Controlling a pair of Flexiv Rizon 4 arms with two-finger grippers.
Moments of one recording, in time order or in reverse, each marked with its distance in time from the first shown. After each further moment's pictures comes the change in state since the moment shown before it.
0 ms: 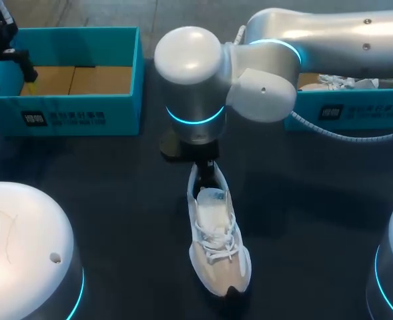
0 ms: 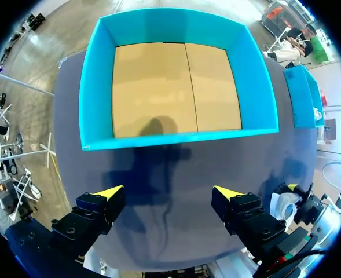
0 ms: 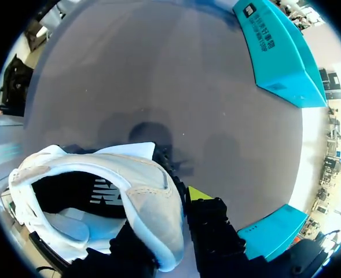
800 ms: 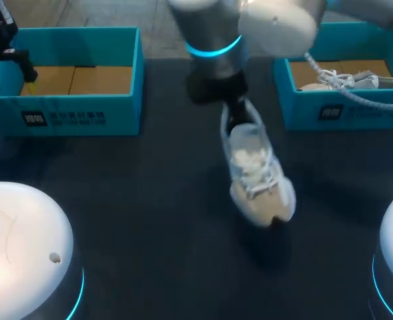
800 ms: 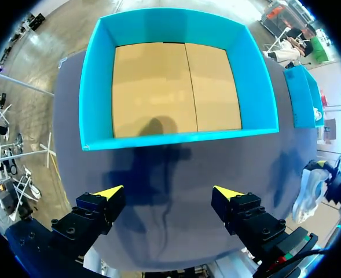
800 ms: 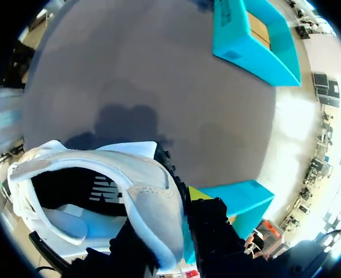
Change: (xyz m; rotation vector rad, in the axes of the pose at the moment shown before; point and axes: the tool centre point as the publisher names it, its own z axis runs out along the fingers) left arm 0.000 0.000 0.000 0.000 0.000 0.000; right arm -0.115 -0.091 -0.083 0.168 -0.091 -0.092
